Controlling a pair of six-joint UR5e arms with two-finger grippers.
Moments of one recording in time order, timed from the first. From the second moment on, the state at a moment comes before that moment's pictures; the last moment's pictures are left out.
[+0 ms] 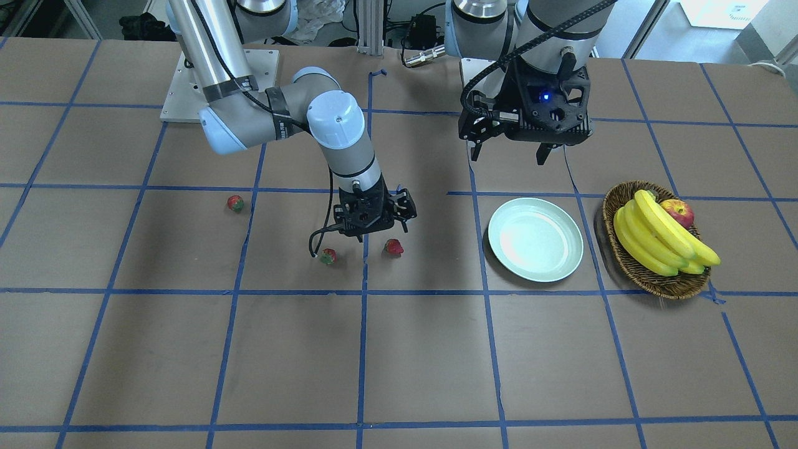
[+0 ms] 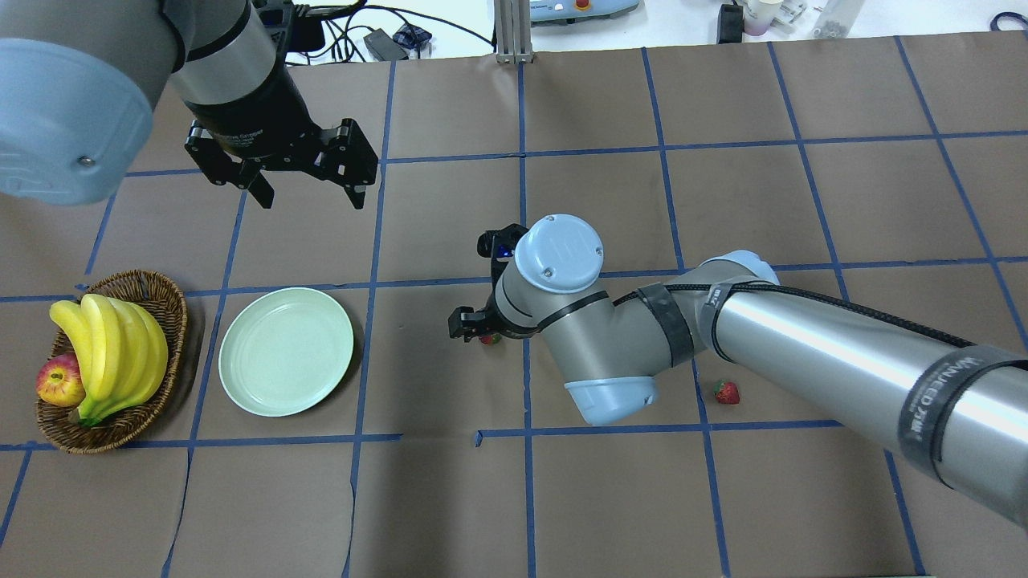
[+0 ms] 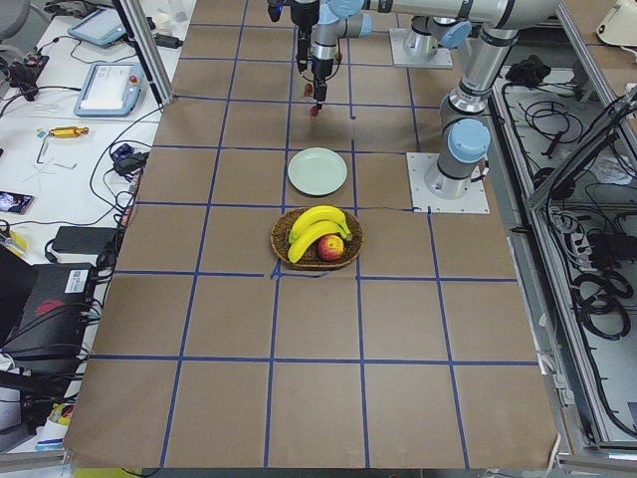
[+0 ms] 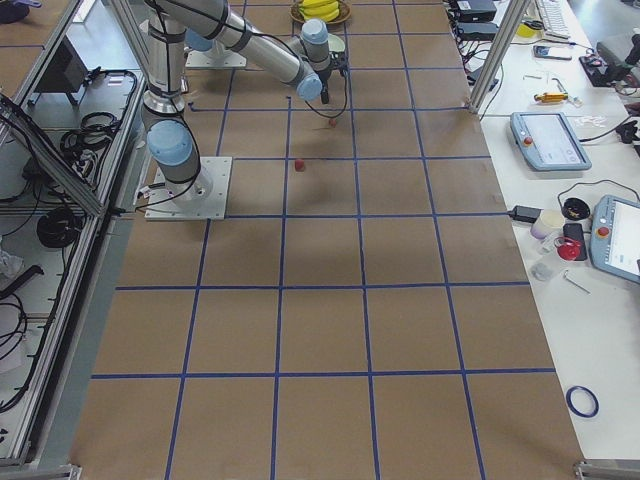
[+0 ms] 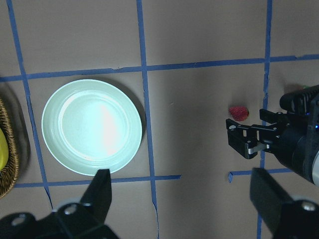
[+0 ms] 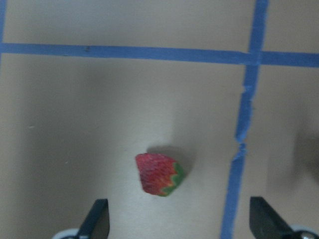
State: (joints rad) left arm -1.67 -1.58 -1.55 -1.57 1.58 -0.05; right arm 1.97 -1.23 2.02 -2.54 -1.40 0.35
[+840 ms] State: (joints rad) left arm -1.67 -1.58 -1.55 -1.57 1.58 -0.05; right arm 1.61 -1.40 2.11 -2.10 -1.64 0.05
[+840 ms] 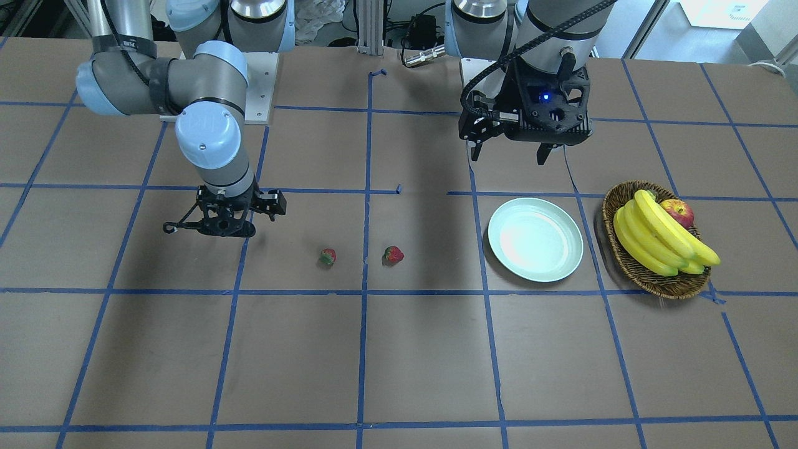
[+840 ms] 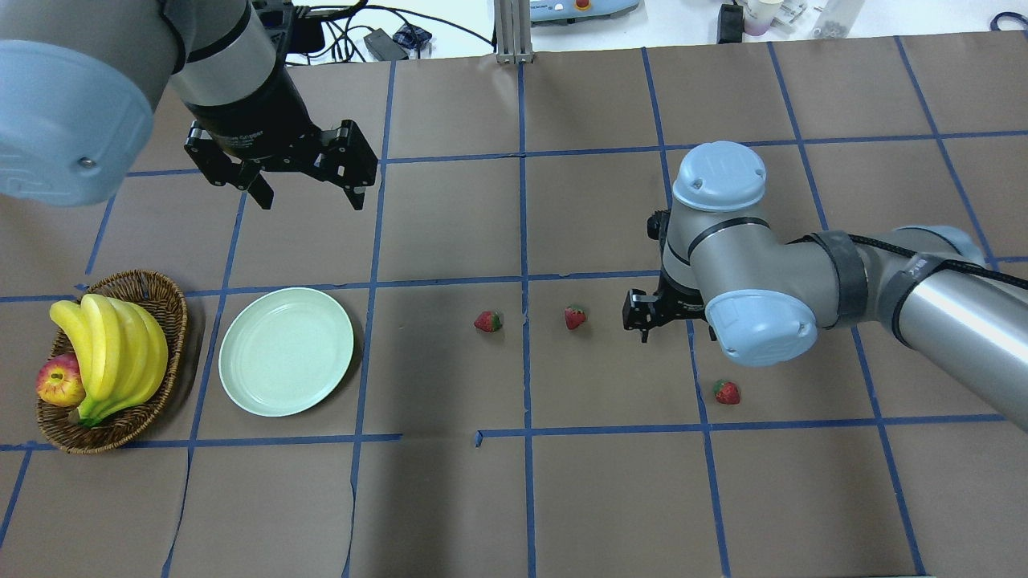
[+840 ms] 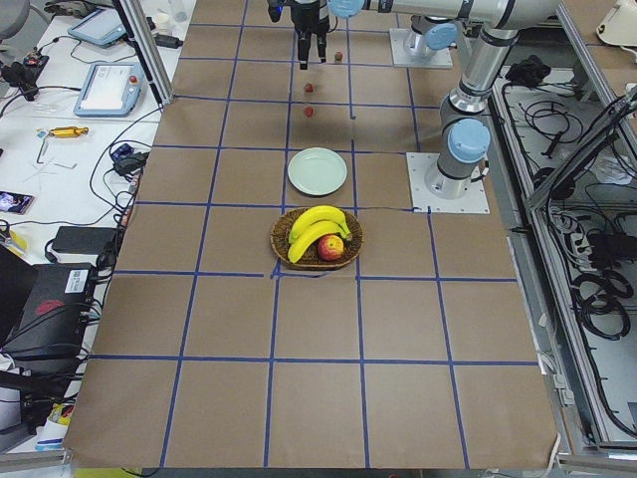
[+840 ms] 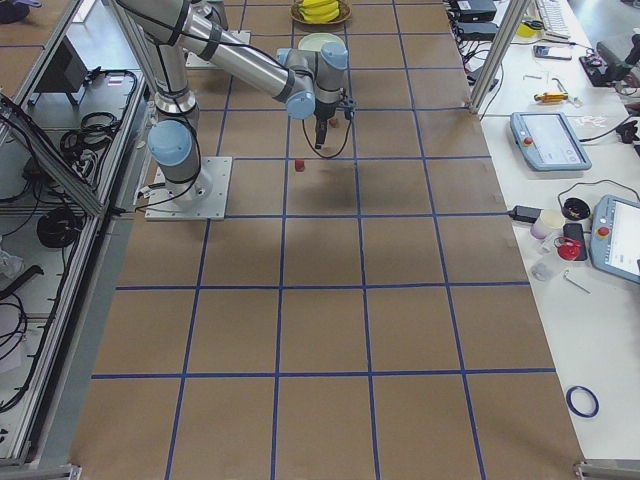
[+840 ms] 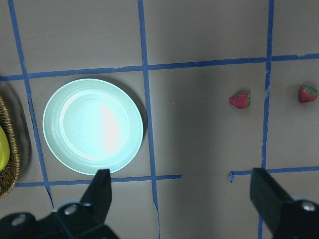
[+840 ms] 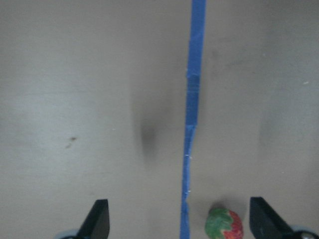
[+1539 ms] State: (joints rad) left arm -1.67 -1.58 -1.56 -1.57 1.58 -0.05; right arm 1.50 -1.41 2.24 -2.09 -1.63 -0.11
